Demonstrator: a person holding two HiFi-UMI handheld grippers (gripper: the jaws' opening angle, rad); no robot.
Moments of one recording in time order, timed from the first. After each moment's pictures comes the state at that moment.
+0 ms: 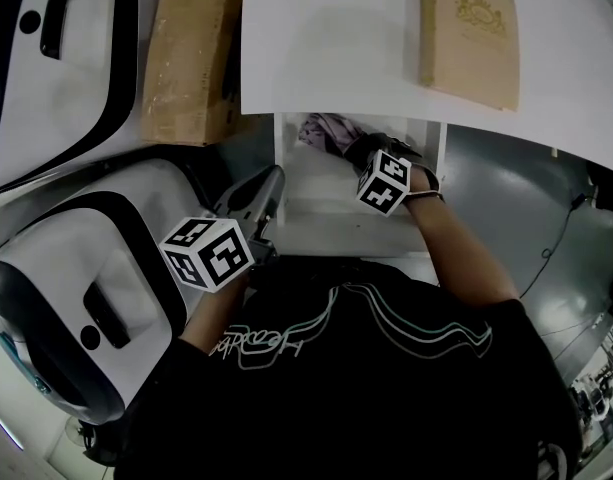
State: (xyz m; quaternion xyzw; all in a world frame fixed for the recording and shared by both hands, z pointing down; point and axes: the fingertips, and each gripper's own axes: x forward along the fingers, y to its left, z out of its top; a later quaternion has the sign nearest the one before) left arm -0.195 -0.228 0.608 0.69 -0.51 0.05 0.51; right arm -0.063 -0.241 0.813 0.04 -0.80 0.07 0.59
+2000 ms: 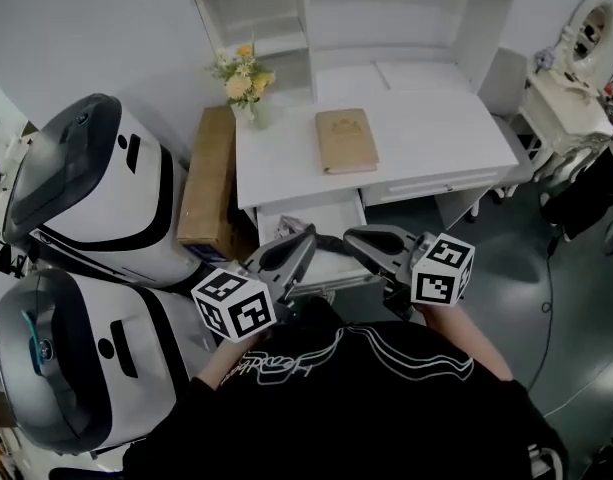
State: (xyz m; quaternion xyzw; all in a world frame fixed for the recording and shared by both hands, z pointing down) left arm -0.014 -0.071 0.311 0.90 -0.36 -0.03 0.26; right arm 0.036 -0.072 0.318 0.18 -0.95 0.24 -0.03
